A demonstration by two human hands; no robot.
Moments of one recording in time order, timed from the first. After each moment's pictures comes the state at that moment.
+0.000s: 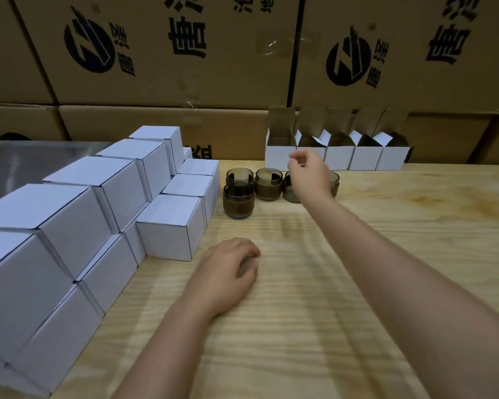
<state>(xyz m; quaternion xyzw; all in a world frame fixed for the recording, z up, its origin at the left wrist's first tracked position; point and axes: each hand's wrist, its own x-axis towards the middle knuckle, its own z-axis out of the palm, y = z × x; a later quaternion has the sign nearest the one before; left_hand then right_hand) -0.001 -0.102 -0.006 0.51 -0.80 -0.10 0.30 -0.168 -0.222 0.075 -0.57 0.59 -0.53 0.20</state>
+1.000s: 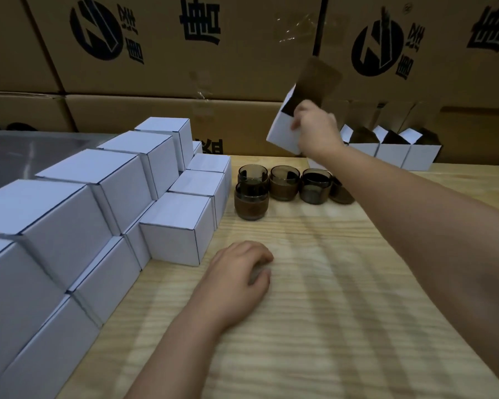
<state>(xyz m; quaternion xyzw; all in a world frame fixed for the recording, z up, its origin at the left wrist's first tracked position) 0.002 -0.109 -0.010 0.51 -0.80 -0.12 0.31 -0.167 -0.307 0.118 -0.75 0.59 -0.29 -0.07</state>
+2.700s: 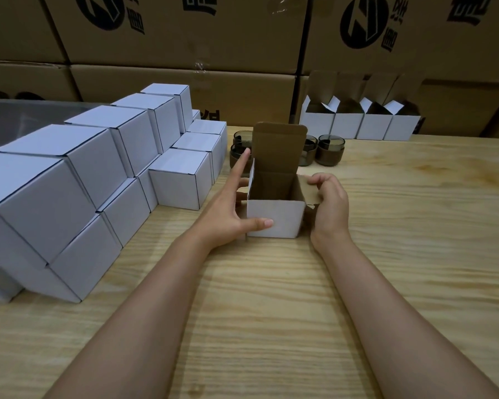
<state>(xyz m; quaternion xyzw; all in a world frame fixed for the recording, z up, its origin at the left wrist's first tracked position) 0.003 -0.096 0.006 0.46 -0.72 -0.33 0.41 -0.171 -0.102 0.014 -0.41 0.46 -0.67 0.41</state>
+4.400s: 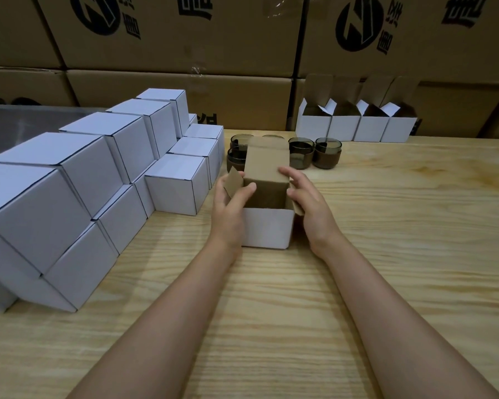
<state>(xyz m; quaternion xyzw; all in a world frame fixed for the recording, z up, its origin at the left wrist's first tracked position) -0.038 -0.091 0.004 0.39 -0.41 -0.48 0.67 -0.174 -0.098 0.020 -0.61 0.40 -0.51 0.46</state>
